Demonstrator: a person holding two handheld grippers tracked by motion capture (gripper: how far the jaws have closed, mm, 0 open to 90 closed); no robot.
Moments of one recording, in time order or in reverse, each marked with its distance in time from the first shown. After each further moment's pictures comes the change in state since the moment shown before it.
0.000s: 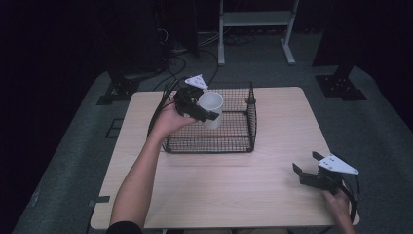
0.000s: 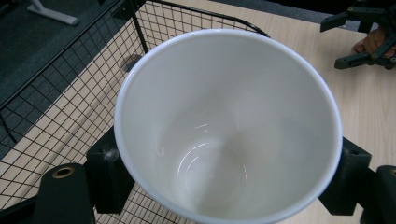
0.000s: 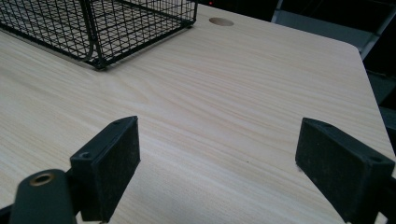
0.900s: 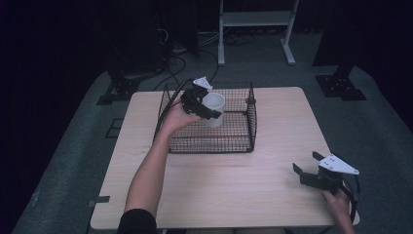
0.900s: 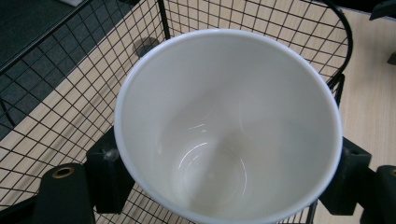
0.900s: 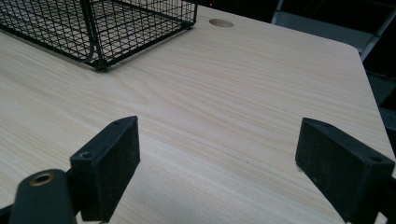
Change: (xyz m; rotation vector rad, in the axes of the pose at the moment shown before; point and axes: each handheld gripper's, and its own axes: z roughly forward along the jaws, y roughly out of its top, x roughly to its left) left arm 0.028 -0.013 0.044 0.039 0.016 -0.050; right arm 0.000 0.000 0.000 -0.005 0.001 0.002
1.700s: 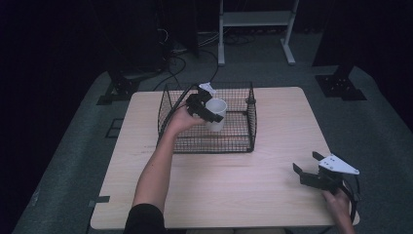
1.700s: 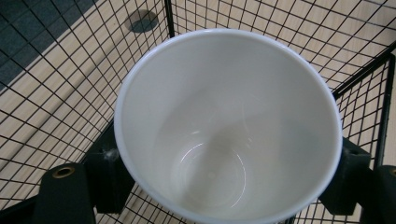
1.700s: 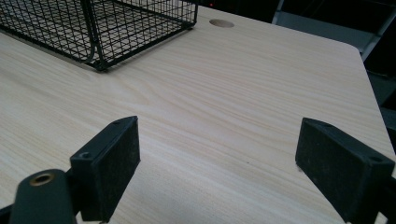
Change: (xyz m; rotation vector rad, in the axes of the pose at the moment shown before) left arm 0.013 -0.013 0.036 0.054 -0.027 -0.036; right arm 0.000 0.000 0.000 -0.002 0.001 0.003
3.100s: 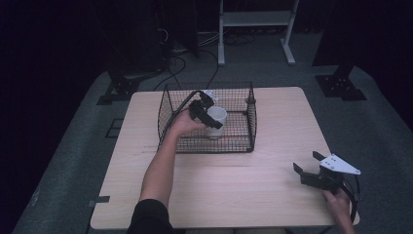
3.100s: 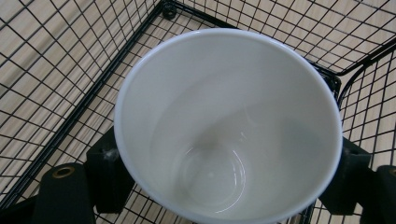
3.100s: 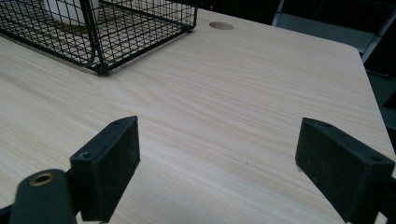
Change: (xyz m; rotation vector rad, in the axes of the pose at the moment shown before) left arm 0.009 -0.015 0.032 0.098 -0.049 -0.018; right arm -0.001 0.000 -0.001 -0.010 0.006 0.011
